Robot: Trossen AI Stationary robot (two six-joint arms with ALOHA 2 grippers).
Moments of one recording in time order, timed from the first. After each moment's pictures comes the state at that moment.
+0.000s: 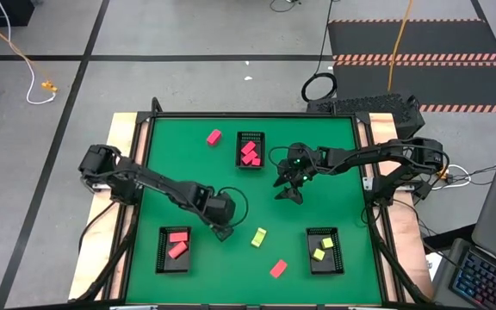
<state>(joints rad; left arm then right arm) -0.24 1.70 1.02 -0.53 0.11 -0.91 -0.25 1.51 0.67 0.06 -0.53 0.11</state>
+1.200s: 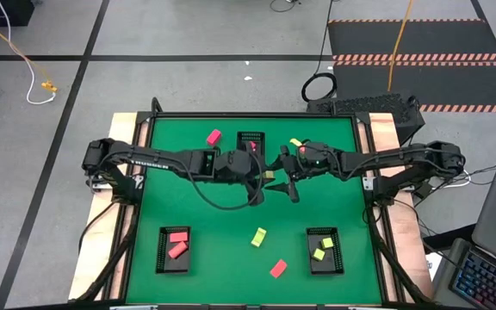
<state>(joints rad) -0.05 1.70 1.45 -0.28 -0.21 -0.11 -0.13 1.32 0.67 0.36 -0.29 -0.03</state>
